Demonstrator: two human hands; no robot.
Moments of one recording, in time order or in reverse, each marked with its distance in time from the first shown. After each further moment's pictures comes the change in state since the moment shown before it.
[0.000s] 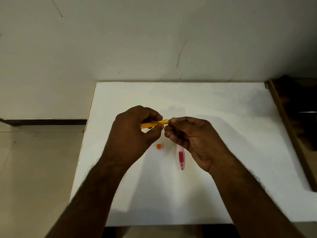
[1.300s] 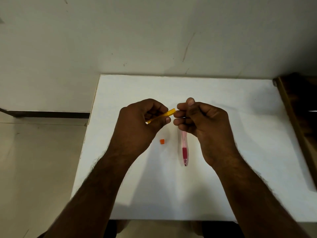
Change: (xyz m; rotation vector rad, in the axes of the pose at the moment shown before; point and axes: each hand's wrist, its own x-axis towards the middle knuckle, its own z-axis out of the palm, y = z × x) left_hand 0.002 0.005 0.002 -0.169 -0.026 -0.126; right_hand -0.007 -0.006 0.005 -0.186 0.093 -0.346
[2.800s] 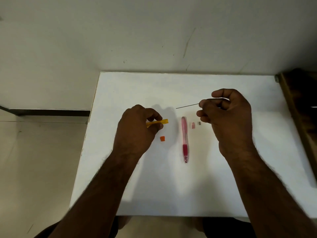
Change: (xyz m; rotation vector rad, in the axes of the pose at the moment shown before) left_hand 0.000 -0.031 0.016 0.301 -0.012 -0.094; right_hand 0.017 0.002 -0.031 -0.162 0.262 -0.131
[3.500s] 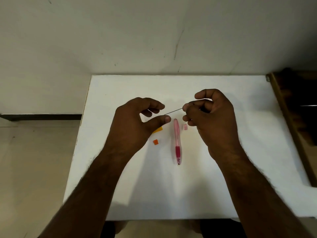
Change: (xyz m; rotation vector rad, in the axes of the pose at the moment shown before) left_hand 0.004 0.025 -0.013 -0.216 0.017 0.113; right_hand -0.007 -0.005 0.003 -0.069 -0.124 -0.031
